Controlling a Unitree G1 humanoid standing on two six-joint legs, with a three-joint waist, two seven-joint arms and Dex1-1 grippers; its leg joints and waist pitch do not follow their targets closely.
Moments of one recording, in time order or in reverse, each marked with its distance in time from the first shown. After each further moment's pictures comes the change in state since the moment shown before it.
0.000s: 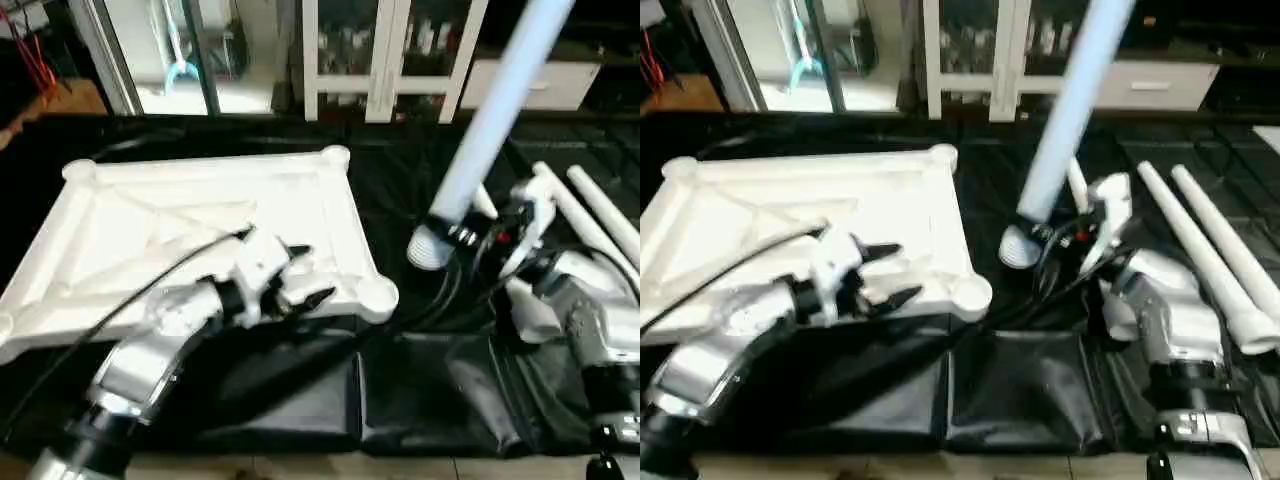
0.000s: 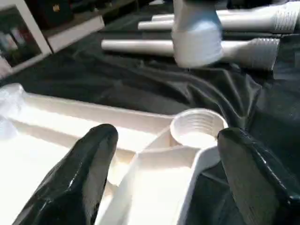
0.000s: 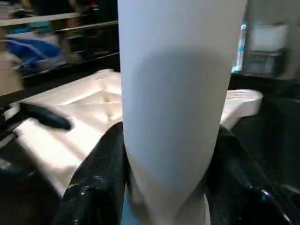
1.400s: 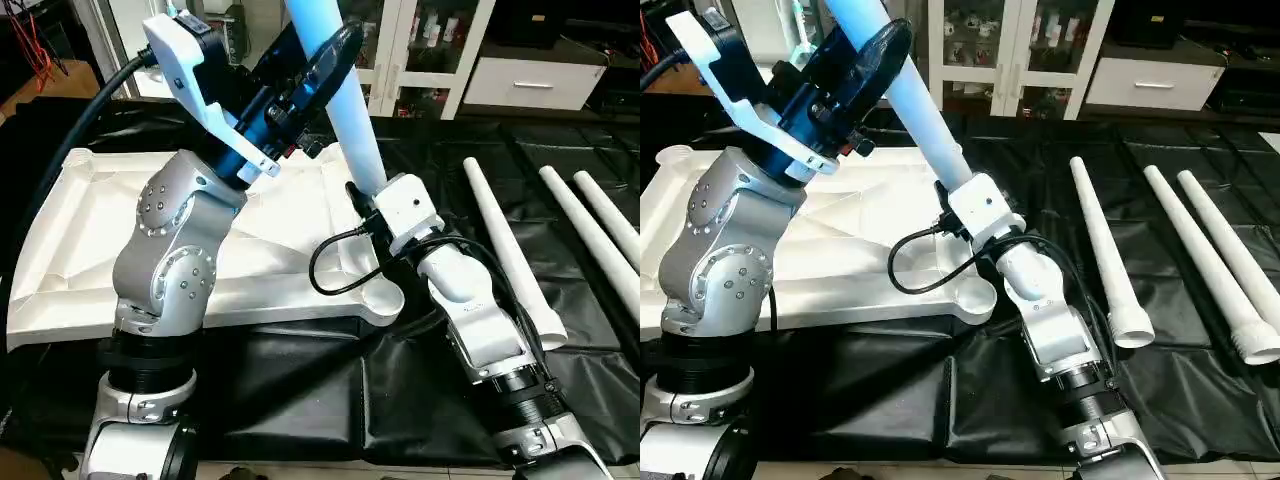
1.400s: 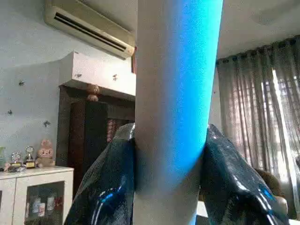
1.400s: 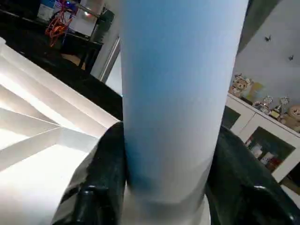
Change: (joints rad) left arm -0.326 -0.306 0.314 -0.181 -0.341 0.013 0.197; right arm -0.014 0.285 0.296 -0.133 -0.633 -0.352 -0.813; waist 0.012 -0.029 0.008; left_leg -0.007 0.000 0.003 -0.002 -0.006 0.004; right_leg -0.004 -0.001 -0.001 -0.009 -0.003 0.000
